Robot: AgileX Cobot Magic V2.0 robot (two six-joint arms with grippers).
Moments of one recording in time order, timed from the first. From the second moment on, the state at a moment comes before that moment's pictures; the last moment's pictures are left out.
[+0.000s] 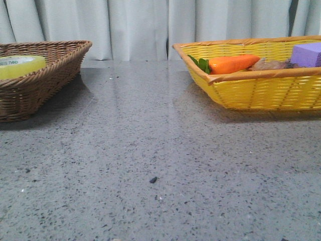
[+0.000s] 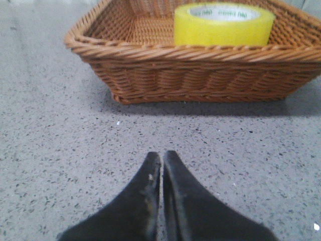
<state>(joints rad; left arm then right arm) -0.02 -0.01 0.00 -0.06 0.33 0.00 0.69 0.22 -0.57 -0.23 0.27 -0.06</state>
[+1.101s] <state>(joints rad) -0.02 -0.01 0.00 -0.06 0.33 0.00 0.67 0.22 -0.52 -0.24 0.26 -0.06</state>
